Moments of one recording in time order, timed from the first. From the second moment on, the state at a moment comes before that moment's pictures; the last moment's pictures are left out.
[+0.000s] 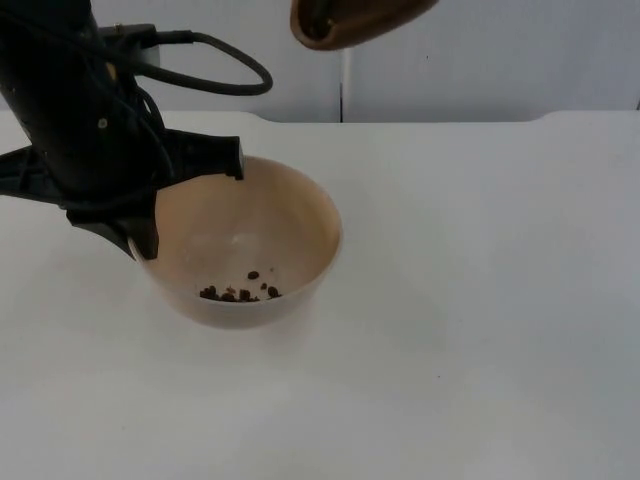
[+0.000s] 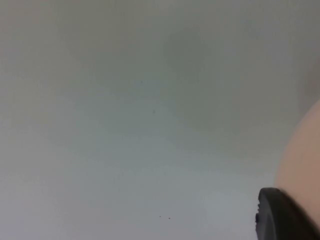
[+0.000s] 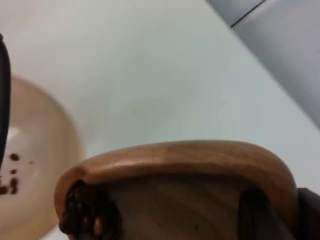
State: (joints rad) right arm 0.83 1.94 -2.04 -0.38 1.23 0.00; left arm -0.43 1.71 -1.08 0.07 0.79 -0.57
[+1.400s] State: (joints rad) right arm 0.43 1.94 -1.46 -0.06 0.82 0.02; left arm -0.43 1.71 -1.08 0.11 0.78 -0.57
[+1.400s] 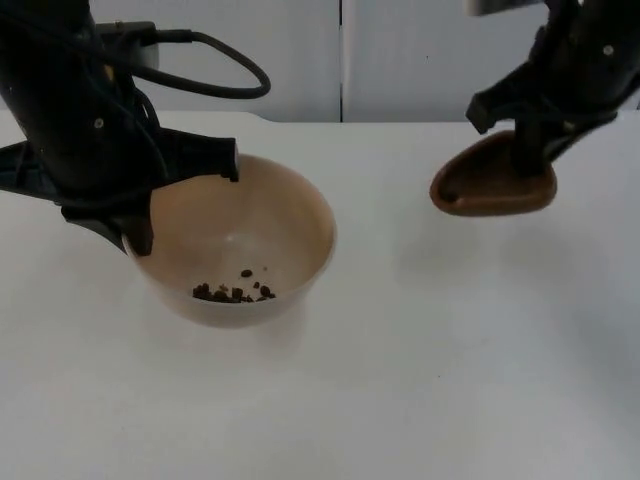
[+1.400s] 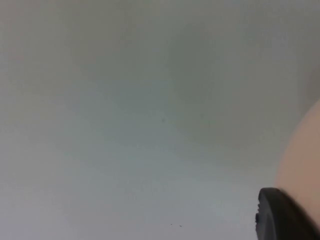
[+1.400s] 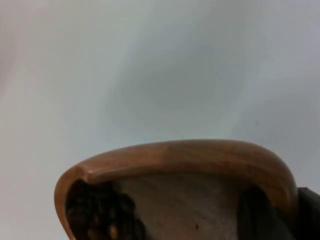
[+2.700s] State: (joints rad) right arm 0.37 2.04 -1.10 -0.06 0.37 0.15; left arm -0.43 1.83 -1.08 0.12 0.68 -0.45
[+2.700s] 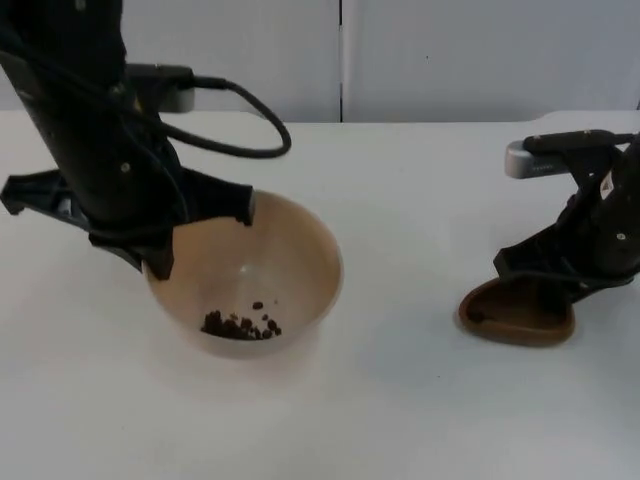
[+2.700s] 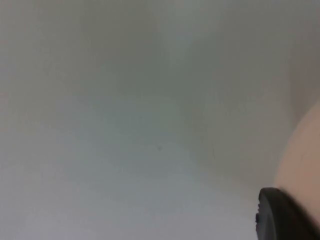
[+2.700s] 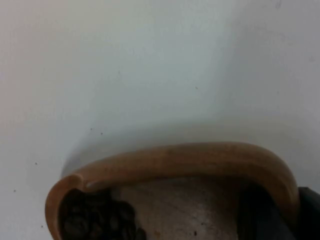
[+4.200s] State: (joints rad) right arm 0.37 2.05 -1.10 -0.03 0.37 0.16; left arm -0.43 1.96 -1.08 0.25 0.59 -0.47
